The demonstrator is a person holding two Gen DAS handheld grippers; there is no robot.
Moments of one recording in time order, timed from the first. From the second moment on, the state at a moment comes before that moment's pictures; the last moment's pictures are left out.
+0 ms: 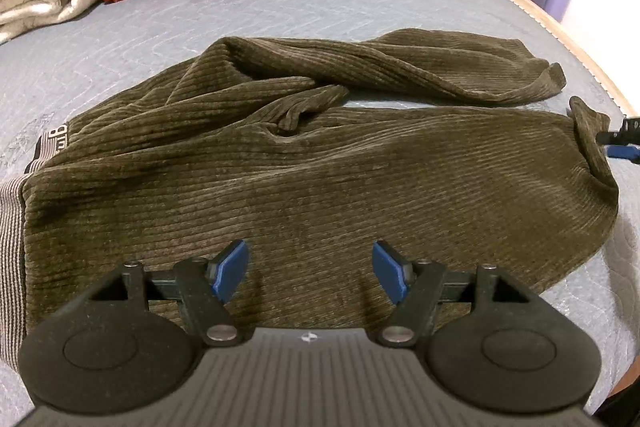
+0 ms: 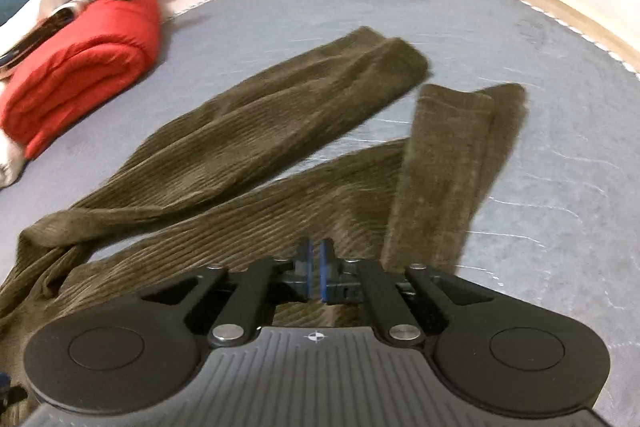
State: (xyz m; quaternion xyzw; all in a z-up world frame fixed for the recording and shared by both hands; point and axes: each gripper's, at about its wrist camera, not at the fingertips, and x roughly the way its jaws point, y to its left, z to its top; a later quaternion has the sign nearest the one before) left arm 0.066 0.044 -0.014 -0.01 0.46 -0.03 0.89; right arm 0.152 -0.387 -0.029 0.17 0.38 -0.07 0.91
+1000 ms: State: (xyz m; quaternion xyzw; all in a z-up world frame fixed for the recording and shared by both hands) left arm 0.065 0.047 -0.012 -0.01 0.46 -0.03 0.89; right arm 0.143 -0.367 -0.022 0.09 0.34 0.10 0.93
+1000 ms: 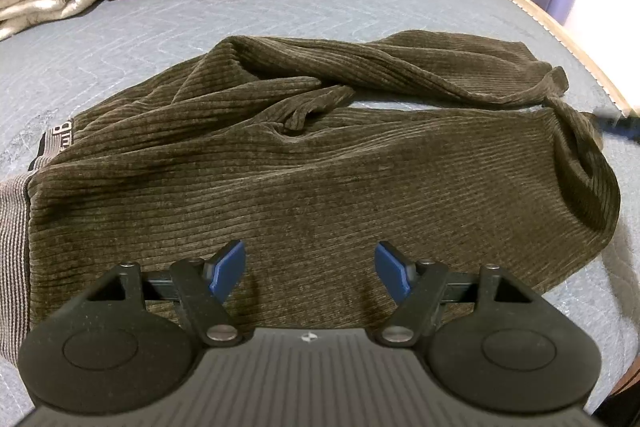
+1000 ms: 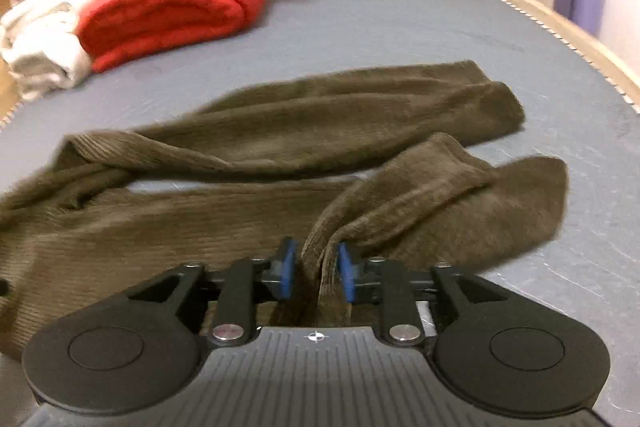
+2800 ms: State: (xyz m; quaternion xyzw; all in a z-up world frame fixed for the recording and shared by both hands) left arm 0.061 0.014 -0.003 -0.01 0.46 -0.06 0.88; right arm 0.085 -0.618 -0.086 0.40 0.28 -0.19 0.85
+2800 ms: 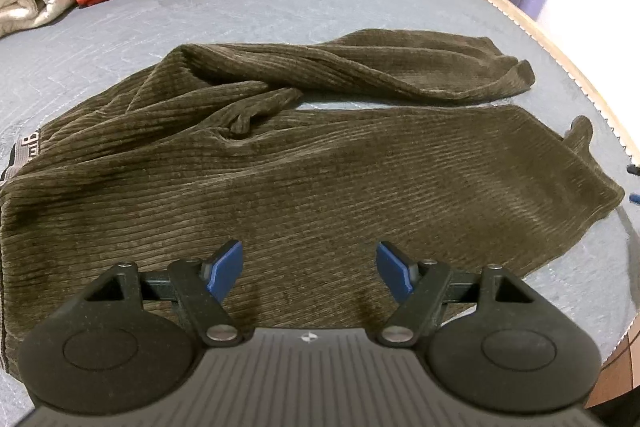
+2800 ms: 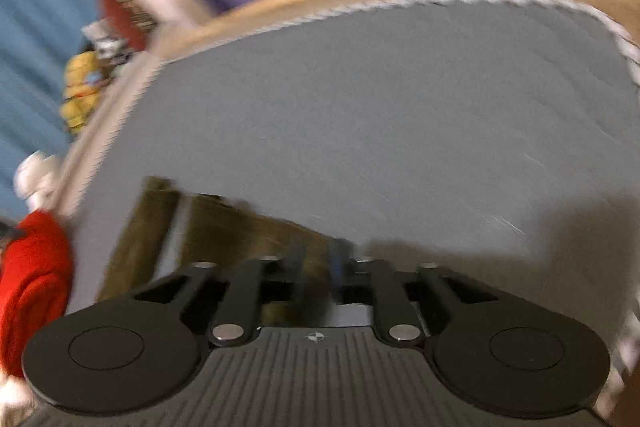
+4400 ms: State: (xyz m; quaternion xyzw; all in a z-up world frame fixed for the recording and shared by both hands) left arm 0.069 0.057 -0.019 -0.02 0.48 -0.03 0.87; right arm 0.223 -0.523 -0.114 0.21 0.35 -0.25 0.88
